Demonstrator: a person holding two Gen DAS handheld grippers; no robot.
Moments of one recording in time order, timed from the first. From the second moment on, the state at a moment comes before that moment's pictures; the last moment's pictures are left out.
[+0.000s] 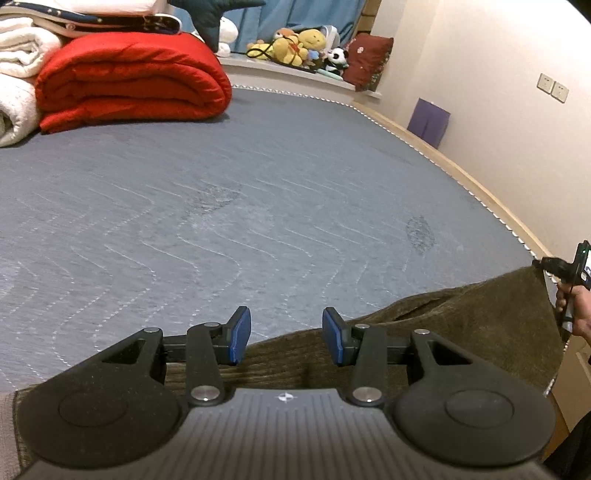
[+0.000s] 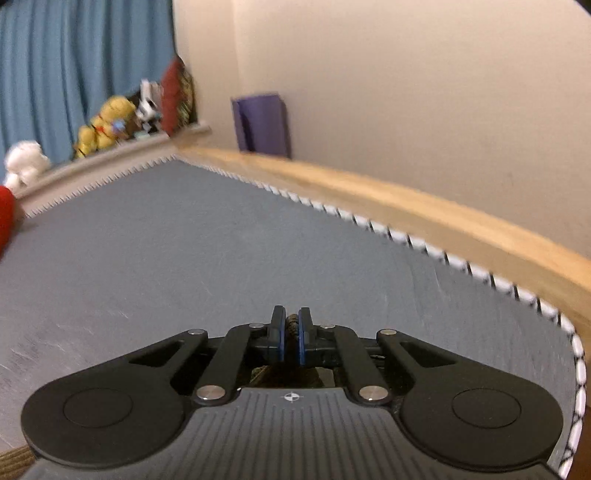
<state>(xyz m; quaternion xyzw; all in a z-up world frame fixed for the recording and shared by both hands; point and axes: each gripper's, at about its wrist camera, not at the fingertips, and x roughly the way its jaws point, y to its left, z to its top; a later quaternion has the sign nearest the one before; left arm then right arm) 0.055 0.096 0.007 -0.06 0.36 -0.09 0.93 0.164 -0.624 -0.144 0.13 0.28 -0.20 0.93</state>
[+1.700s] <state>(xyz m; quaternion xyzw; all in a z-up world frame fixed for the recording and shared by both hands) -0.057 0.333 0.019 -0.17 0.37 0.05 0.91 0.109 -0.336 -0.001 0.17 0.23 0.04 0.96</state>
